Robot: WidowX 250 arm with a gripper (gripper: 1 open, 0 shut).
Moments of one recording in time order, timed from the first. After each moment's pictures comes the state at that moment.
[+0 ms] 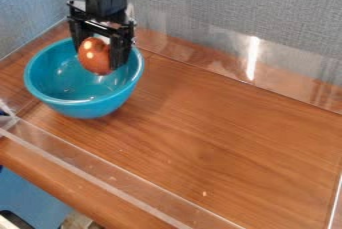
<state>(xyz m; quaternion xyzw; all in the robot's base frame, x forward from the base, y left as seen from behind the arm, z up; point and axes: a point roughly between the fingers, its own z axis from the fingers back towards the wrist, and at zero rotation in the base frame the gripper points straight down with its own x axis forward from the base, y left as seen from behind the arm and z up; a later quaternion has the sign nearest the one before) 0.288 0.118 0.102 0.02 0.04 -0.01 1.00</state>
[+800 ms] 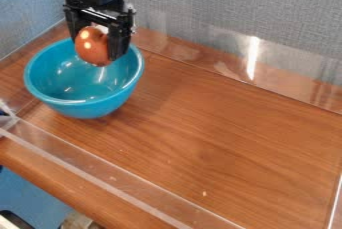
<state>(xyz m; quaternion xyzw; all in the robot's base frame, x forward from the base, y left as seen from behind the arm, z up) 0.282 0.109 0.119 0.02 0.03 -0.01 1.00</state>
